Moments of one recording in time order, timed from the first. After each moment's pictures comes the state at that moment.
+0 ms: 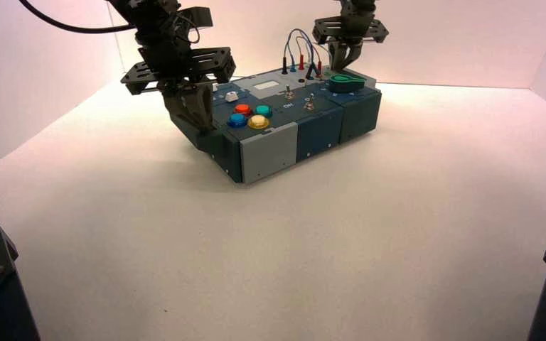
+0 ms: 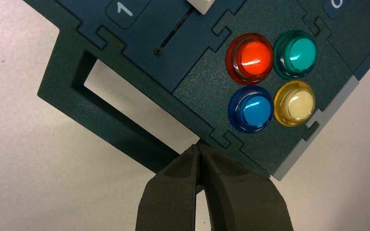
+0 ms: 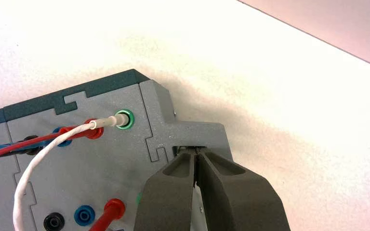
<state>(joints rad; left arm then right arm) -0.48 0.10 0.75 -0.35 0.48 0.04 0.24 0.70 -0.23 0.13 0.73 -0.17</state>
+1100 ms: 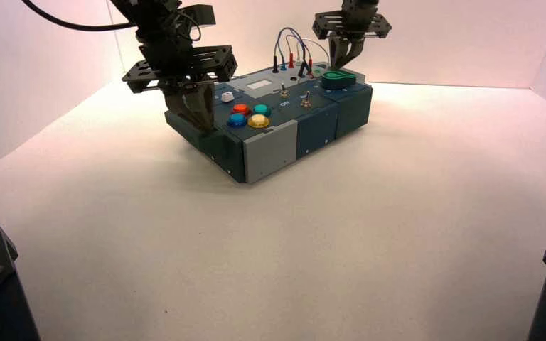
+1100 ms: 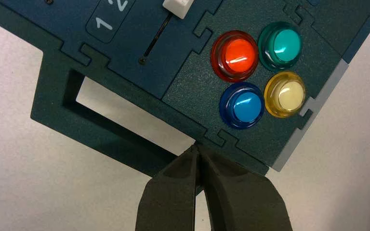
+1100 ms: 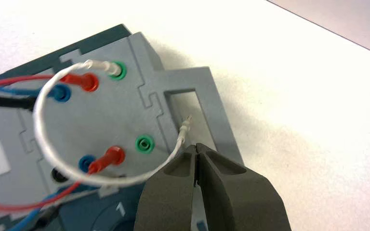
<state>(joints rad) -0.49 0.09 0.75 -0.36 0.48 0.08 0.26 0.58 -0.09 0.13 0.71 -0.16</state>
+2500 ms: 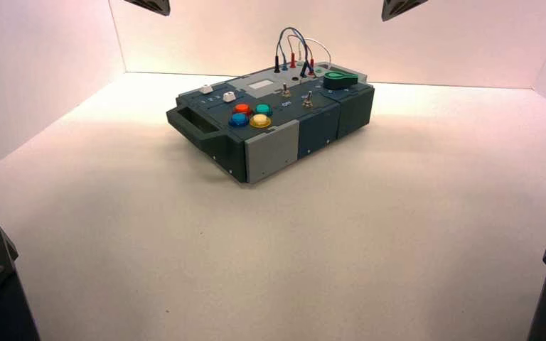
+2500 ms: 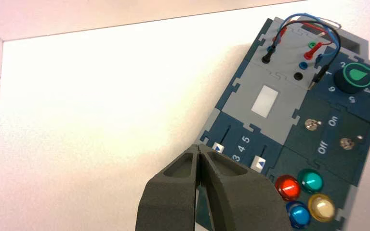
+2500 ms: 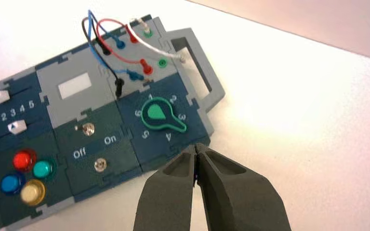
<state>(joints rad) -0.27 -0.13 0.68 -0.20 0.27 0.22 0.20 -0.11 0.57 0.17 0.47 -0.15</state>
